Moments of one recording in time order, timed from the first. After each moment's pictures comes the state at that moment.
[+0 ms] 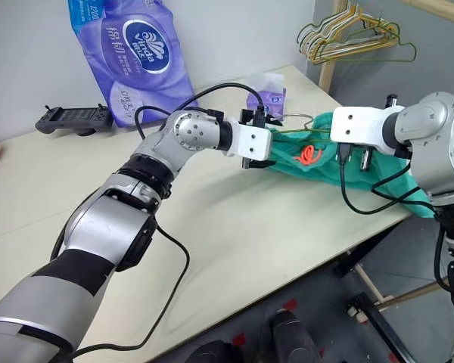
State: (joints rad) left arm -1.39 0.28 -0.38 1.16 0.43 -0.64 -0.81; right arm -0.99 -0.95 0.31 0.00 -0.39 0.43 1.20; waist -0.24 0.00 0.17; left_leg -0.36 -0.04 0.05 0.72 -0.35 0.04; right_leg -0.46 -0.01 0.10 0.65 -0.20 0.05
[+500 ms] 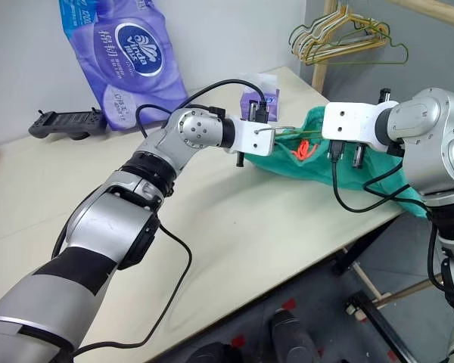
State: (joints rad) left arm -1.41 0.27 -0.39 1.18 0.44 -0.59 -0.78; right arm -1.00 -0.93 0.31 -0.06 -0.41 0.48 1.20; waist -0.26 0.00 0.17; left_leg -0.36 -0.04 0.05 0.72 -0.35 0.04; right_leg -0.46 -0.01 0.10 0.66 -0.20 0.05
